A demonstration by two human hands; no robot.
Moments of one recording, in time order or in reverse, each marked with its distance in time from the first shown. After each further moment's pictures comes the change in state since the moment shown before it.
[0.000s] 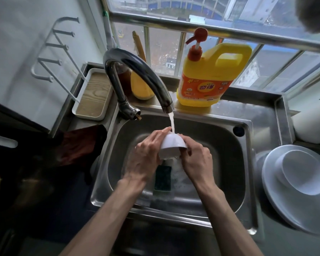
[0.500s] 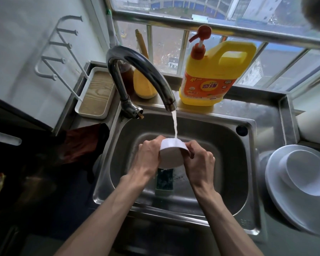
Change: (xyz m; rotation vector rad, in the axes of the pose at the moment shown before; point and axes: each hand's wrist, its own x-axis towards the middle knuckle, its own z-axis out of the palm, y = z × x) left_hand 0.003 0.001 0.003 0.073 -0.099 -0.222; right_hand -0.011 0.011 0.016 0.039 0.209 -0.041
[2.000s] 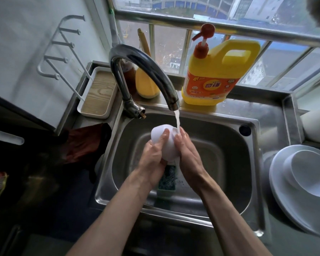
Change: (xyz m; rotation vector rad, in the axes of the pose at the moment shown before) left_hand -0.004 0.027 -0.005 -1.592 -0.061 -0.704; right_hand 0.008 -0.036 0.005 0.889 -0.526 0.416
